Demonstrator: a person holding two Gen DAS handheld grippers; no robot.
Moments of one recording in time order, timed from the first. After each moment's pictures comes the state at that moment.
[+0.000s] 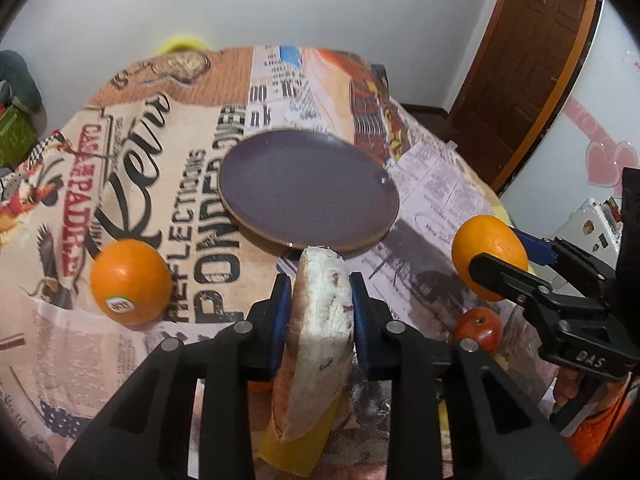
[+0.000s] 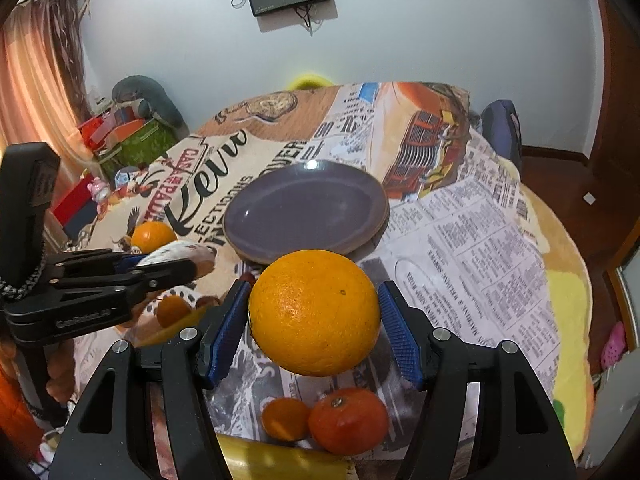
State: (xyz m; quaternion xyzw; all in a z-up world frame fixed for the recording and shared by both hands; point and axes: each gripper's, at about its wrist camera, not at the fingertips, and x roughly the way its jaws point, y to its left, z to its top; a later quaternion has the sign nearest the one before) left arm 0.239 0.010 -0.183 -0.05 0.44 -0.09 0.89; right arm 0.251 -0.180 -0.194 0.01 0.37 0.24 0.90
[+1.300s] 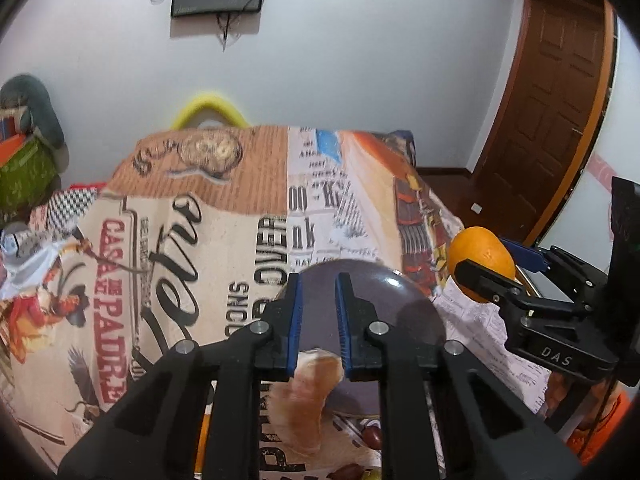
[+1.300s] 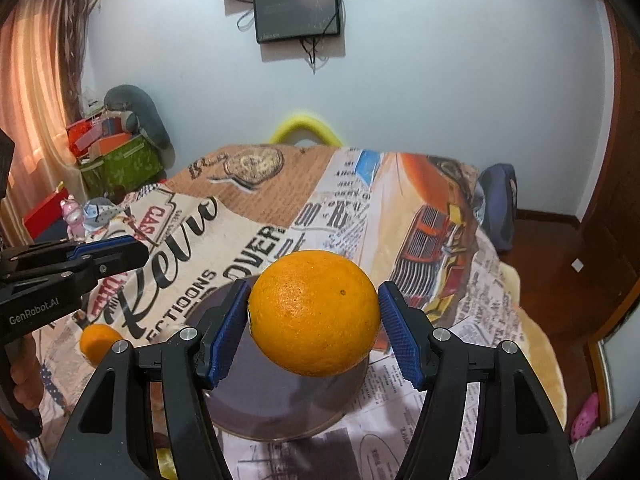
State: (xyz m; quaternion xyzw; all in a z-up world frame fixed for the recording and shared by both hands) left arm 0.335 0.053 -0.138 -0.06 0.36 -0.05 0.93; right arm 0.353 -0.140 -0.158 -0.05 0.31 0.23 0.92
